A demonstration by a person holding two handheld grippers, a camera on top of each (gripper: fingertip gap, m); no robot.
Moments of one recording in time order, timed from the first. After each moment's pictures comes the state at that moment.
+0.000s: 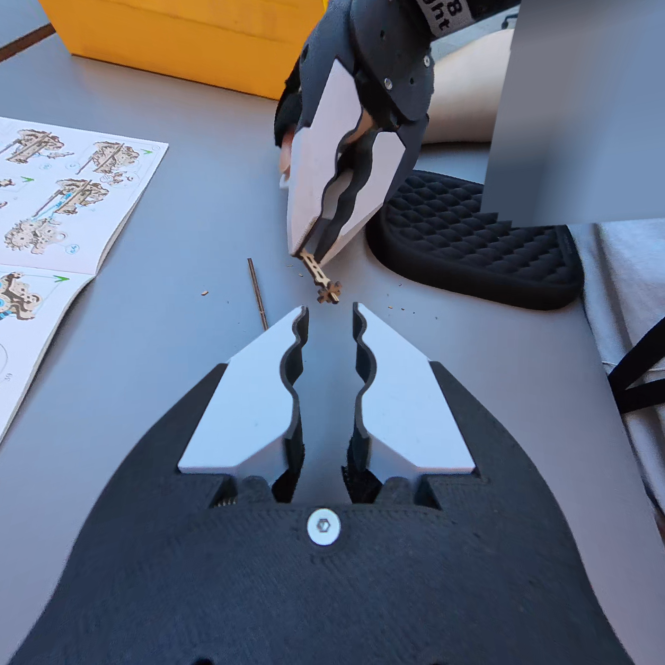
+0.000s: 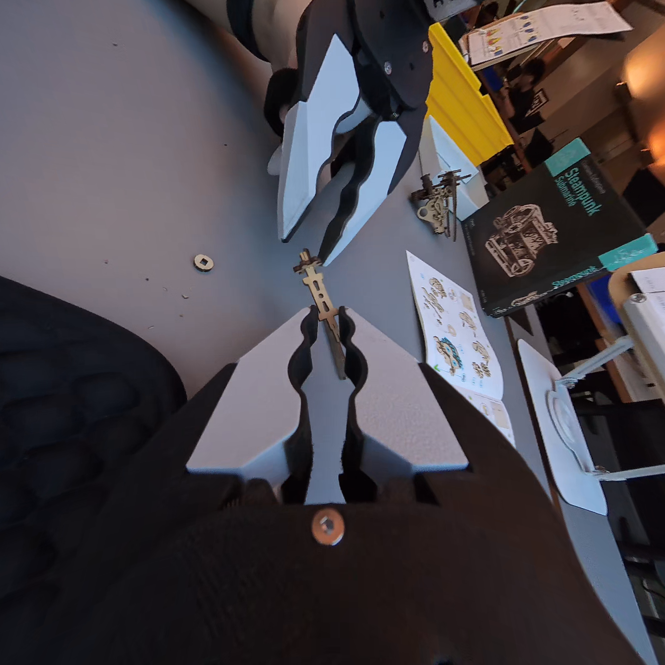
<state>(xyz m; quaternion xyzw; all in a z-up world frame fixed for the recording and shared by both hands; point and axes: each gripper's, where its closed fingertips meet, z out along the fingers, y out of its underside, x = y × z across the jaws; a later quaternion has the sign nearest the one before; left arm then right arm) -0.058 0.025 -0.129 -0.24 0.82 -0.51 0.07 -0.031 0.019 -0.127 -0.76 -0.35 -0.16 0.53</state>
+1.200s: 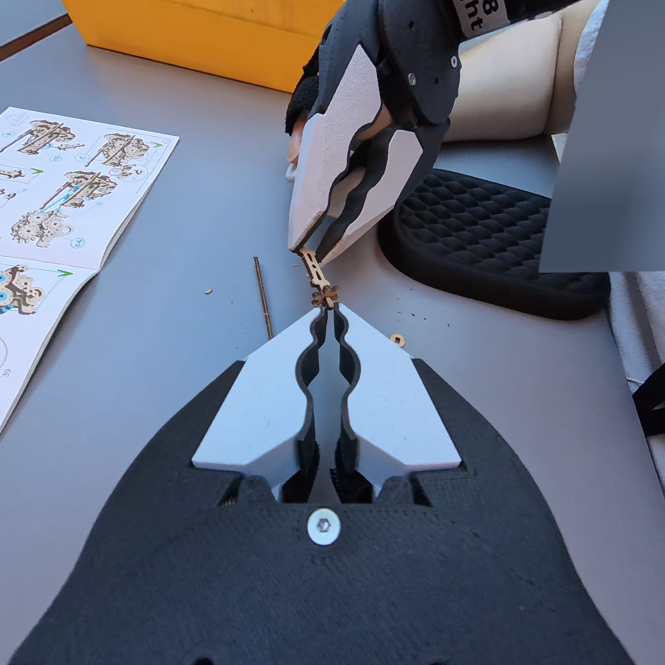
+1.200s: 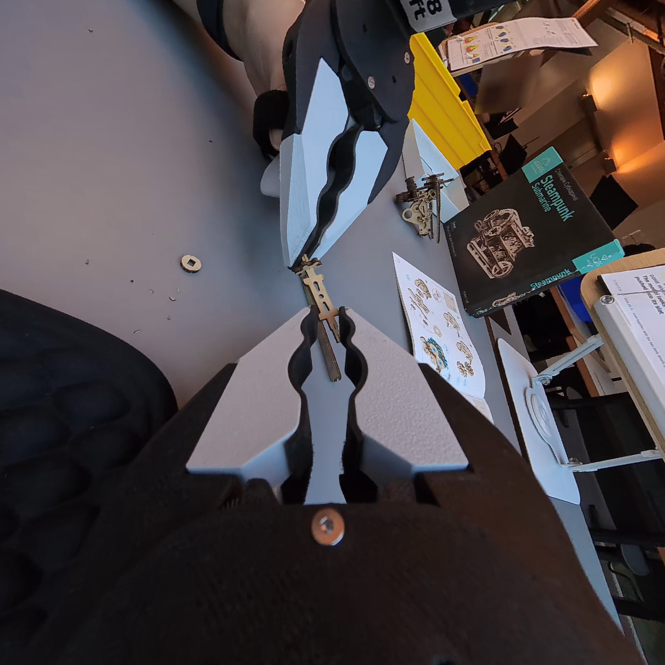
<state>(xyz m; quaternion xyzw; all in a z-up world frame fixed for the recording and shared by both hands) -0.052 0.021 -0.135 -0.26 0.82 -0.50 0.09 -0.030 0.021 -0.125 -0.75 -0.35 -0.18 0.54</state>
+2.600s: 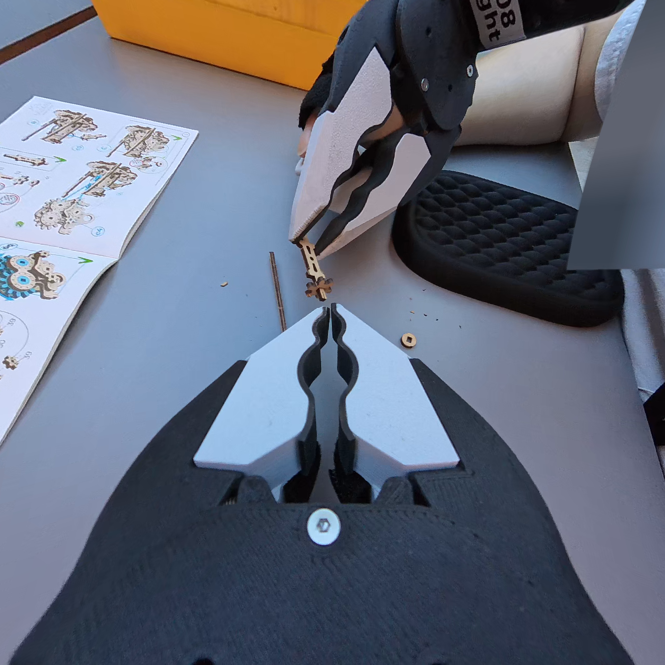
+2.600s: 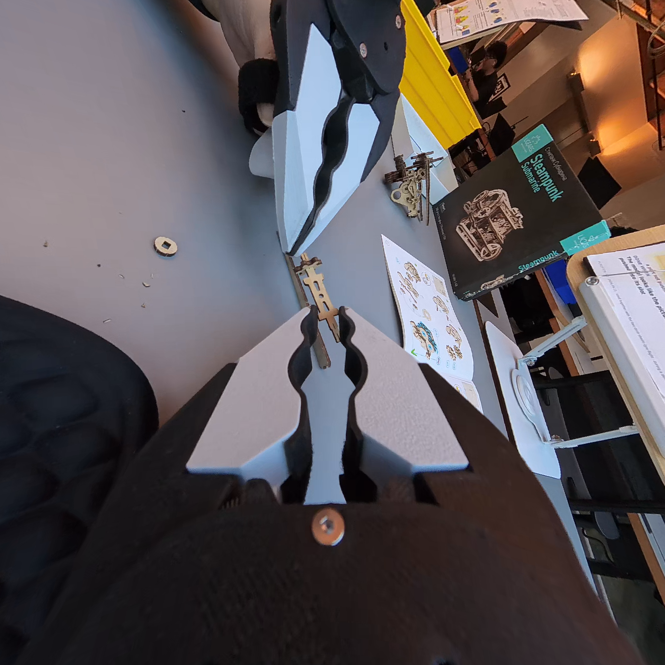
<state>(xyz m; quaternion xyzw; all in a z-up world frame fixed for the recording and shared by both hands) -0.046 0.028 -0.136 -0.28 0.82 -0.50 0.09 -0.017 0.023 -0.128 -0.76 -0.33 -0.21 0.52</state>
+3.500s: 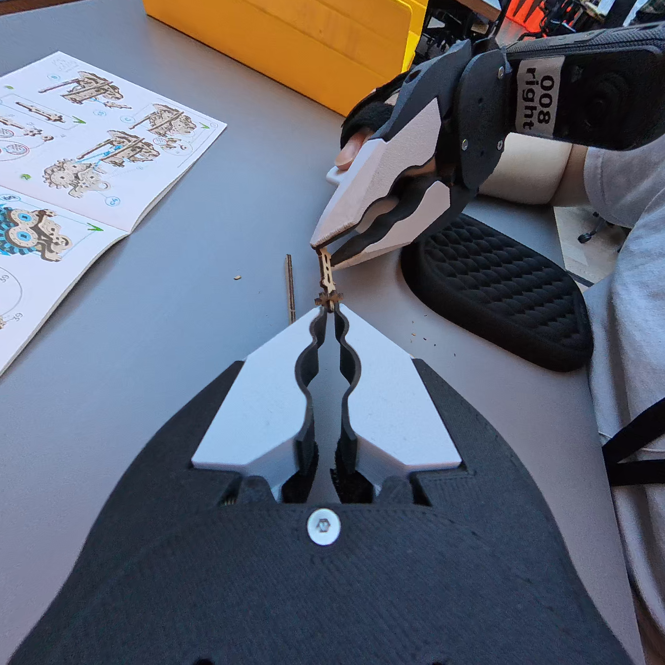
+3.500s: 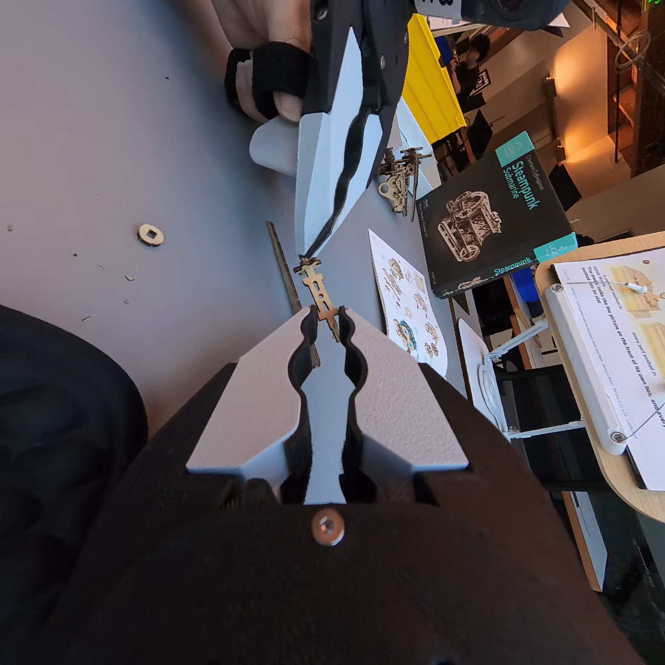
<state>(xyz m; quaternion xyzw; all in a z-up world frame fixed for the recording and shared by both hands) -0.036 0.033 -0.132 -0.35 0.77 -0.53 0.05 -0.014 0.026 -0.127 -0.75 -0.35 -0.27 0.50</state>
